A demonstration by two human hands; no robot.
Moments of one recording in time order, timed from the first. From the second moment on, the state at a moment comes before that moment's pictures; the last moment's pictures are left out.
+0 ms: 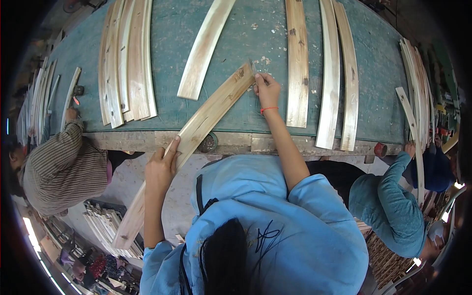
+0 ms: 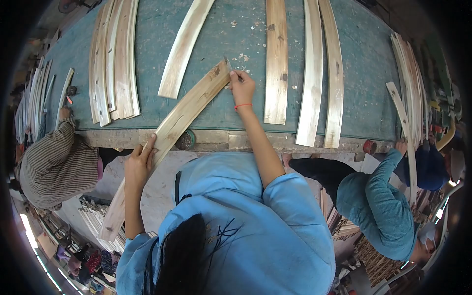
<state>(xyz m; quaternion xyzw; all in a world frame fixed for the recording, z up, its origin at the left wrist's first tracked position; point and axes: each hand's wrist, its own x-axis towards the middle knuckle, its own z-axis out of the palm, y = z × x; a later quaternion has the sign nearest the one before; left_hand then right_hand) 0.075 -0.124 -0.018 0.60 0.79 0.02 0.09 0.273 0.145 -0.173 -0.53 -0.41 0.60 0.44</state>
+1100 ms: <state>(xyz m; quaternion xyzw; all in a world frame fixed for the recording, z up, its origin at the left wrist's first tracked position) 0.099 -0.107 0.021 0.64 0.77 0.00 0.04 0.294 0.155 -0.153 -0.49 -0.71 0.27 0.43</state>
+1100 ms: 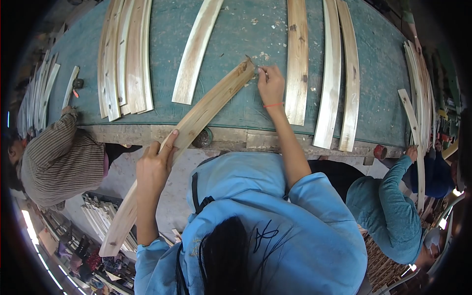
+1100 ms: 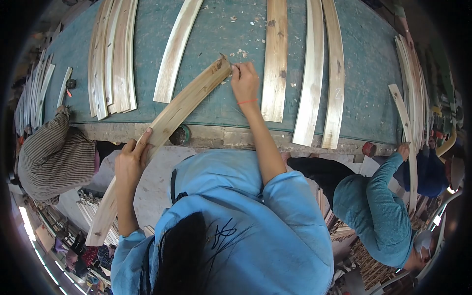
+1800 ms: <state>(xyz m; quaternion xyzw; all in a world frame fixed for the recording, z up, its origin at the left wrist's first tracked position) 0.100 -0.101 0.025 0.60 0.79 0.00 0.08 0.270 0.146 -0.185 -0.50 -0.57 0.46 0.46</state>
